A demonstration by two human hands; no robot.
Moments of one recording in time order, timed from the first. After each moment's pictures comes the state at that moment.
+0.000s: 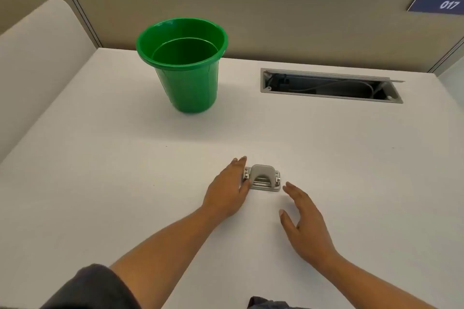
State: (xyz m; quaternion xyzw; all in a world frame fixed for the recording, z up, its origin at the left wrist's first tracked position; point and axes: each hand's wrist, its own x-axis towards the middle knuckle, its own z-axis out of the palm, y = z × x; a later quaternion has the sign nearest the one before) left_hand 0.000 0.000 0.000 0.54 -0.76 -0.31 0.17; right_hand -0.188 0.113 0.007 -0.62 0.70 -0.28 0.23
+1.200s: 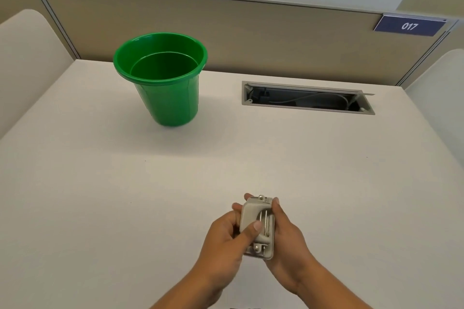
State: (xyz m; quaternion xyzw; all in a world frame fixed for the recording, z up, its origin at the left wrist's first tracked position) left_hand -0.019 0.098 0.089 0.48 -0.45 -0.68 0.33; right_hand -0.153 0.109 0.085 -0.12 0.49 -0.49 0.71
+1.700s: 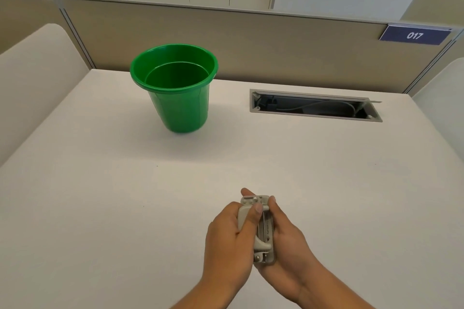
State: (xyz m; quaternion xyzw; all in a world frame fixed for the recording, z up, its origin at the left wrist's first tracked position) left_hand -0.015 0.097 0.123 0.55 -0.51 -0.51 0.41; right_hand -0.125 0.106 0.113 -0.09 0.40 -0.49 0.77
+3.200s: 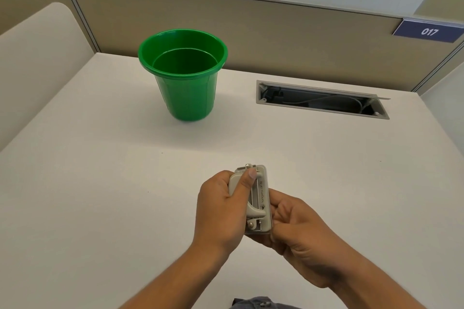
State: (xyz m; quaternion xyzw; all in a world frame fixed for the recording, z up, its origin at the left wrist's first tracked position) left_hand 0.000 0.073 0.146 0.57 -0.47 -0.50 0.45; right_hand -0.134 0.109 0.159 -0.40 0.37 -0.39 0.74
